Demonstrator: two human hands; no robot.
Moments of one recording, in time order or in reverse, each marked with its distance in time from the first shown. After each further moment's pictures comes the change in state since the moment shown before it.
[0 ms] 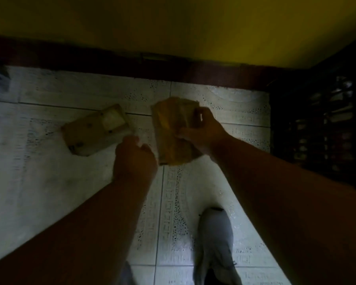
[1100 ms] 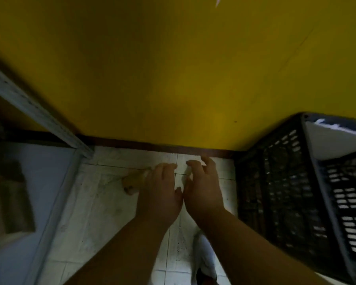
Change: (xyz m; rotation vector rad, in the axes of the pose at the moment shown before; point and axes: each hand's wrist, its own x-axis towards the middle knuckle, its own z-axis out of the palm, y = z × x) left_hand -0.273 0.148 -0.264 0.351 0.109 0.689; right_hand -0.369 -0.212 -0.022 -0.513 0.421 -0.433
